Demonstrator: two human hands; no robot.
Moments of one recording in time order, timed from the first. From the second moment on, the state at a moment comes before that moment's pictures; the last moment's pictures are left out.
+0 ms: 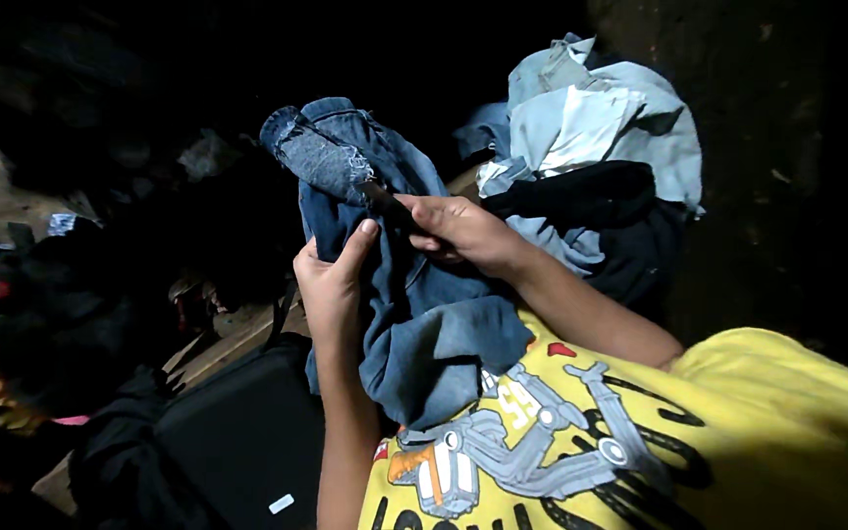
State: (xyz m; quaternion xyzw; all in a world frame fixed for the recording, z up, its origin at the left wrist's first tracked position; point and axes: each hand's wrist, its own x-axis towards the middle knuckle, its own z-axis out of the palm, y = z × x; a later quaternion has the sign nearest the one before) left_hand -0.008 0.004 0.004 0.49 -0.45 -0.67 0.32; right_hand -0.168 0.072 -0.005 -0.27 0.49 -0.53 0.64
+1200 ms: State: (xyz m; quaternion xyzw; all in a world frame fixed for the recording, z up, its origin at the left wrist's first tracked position) left_hand -0.002 0.003 0.007 0.50 -0.40 -0.70 0.31; right_hand -0.172 0.072 0.004 -0.41 0.53 -0.51 0.53
